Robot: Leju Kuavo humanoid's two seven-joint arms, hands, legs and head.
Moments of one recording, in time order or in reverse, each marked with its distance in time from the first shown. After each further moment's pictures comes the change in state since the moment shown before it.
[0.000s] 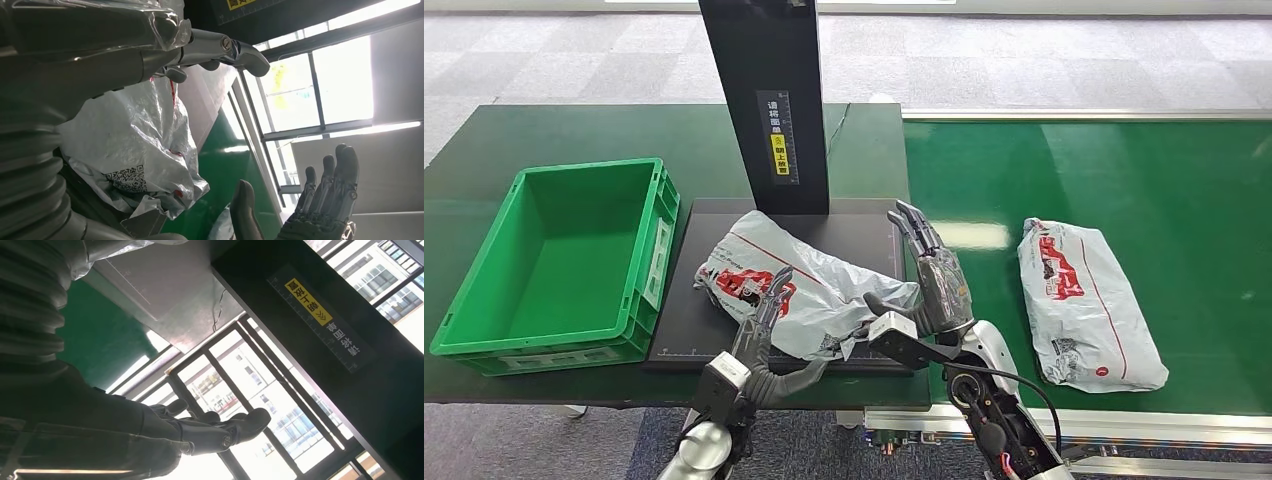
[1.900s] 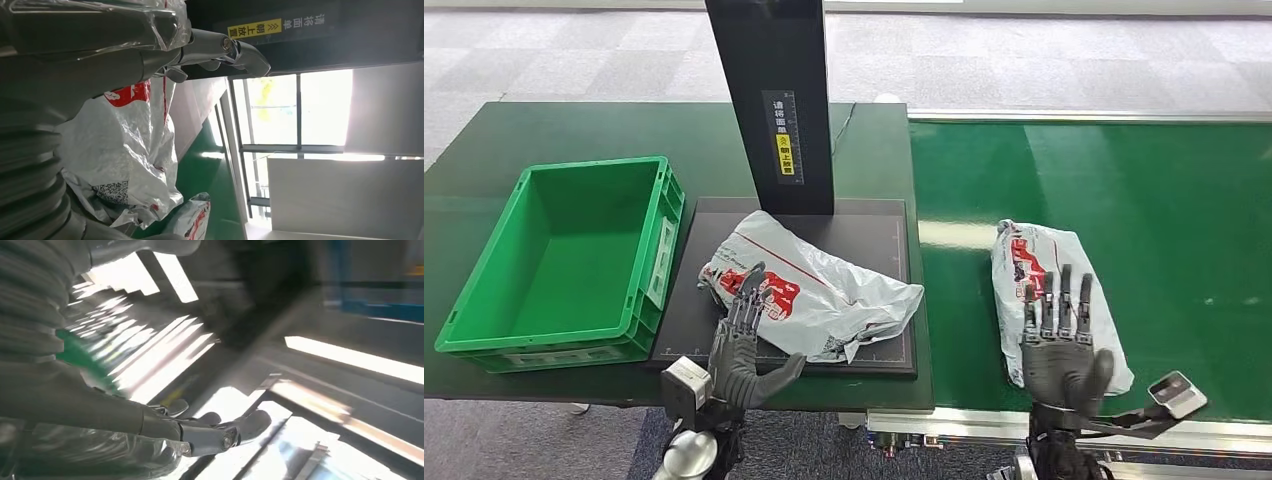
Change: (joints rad) left arm 0.050 0.017 0.003 -0.086 0.163 -0.024 -0.032; right arm 0.324 -0.084 -0.358 -0.141 -1.715 1.126 0.116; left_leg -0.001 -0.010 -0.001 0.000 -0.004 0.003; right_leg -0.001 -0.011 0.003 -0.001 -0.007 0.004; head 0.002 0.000
